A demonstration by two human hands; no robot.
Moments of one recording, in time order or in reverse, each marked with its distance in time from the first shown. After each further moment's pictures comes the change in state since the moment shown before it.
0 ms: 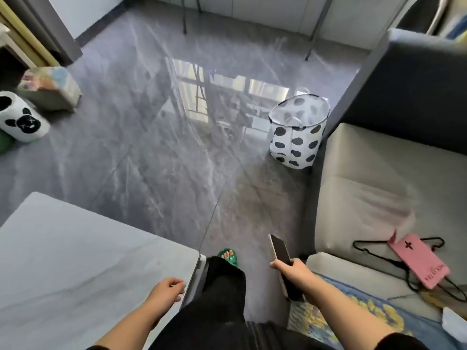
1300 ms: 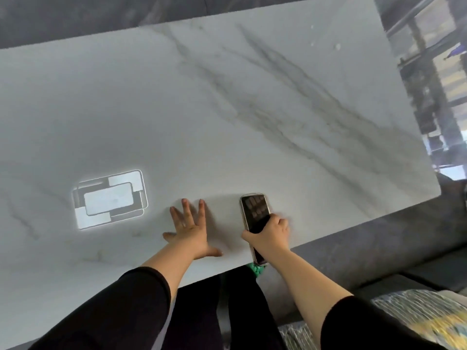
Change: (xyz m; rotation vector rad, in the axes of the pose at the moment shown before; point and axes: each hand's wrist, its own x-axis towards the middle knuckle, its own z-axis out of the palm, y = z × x) left_hand -0.086 -0.620 -0.089 0.127 0.046 -0.293; right_hand -0.166 0.230 0.619 -1.158 -0.083 -0.510
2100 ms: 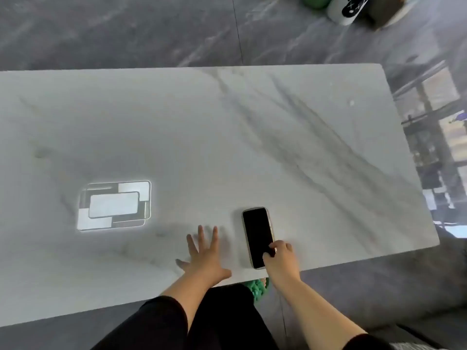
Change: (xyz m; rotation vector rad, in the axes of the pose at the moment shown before) left_hand -0.050 -0.015 0.031 -0.330 0.016 -0.032; right_hand -0.056 -0.011 -0.019 -0.009 -0.067 -0.080
